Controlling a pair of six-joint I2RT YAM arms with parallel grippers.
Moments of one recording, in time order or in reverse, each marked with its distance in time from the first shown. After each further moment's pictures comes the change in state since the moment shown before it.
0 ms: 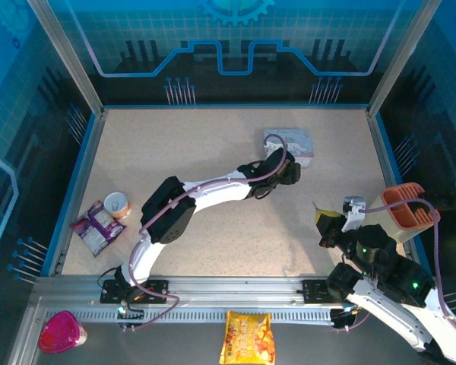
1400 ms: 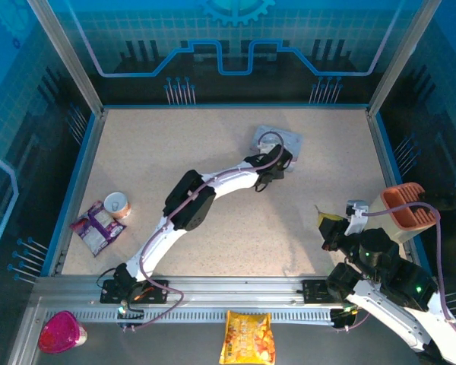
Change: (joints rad) left arm 0.108 0.279 0.254 -0.209 -0.043 -0.076; right arm 0.000 -0.045 -0.005 -0.052 -0.004 0.026
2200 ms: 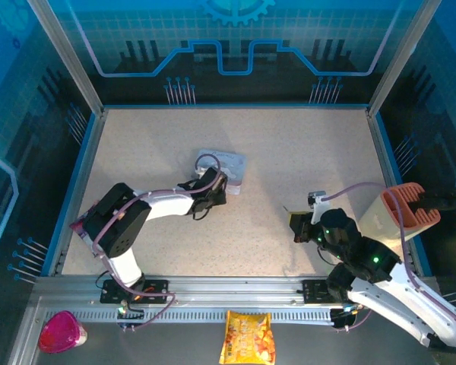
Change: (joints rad) left arm 0.134 -0.755 -1.130 0.323 0.127 0.023; right arm 0.000 0.324 -0.117 0.290 -0.179 0.019
